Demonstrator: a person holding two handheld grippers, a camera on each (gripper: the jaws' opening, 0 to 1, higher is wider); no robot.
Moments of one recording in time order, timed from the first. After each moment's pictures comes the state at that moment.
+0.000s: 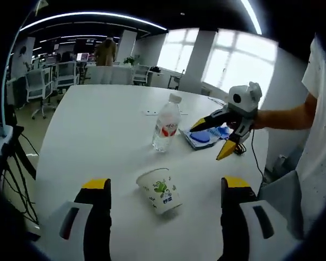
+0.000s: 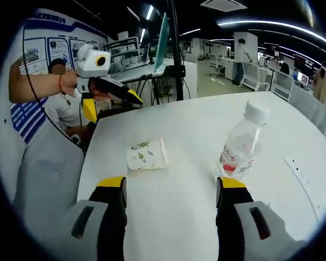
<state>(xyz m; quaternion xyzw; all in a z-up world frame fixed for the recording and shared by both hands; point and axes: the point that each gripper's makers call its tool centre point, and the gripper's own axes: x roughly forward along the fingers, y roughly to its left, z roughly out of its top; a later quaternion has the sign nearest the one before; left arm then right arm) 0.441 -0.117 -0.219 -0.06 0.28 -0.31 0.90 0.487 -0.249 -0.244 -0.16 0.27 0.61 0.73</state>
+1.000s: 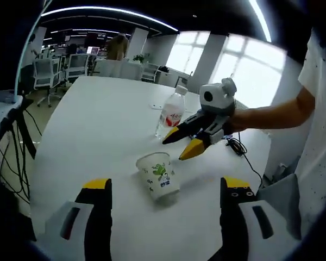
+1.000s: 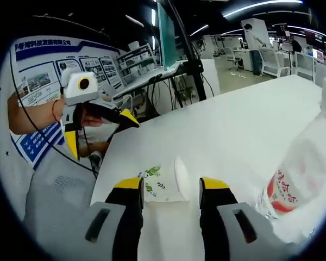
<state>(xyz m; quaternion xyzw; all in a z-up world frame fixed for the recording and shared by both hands) 0.420 -0.112 -0.240 -0.09 0.29 -0.29 0.91 0.489 -0.170 -0.274 -0.06 0.32 0.67 0.67</state>
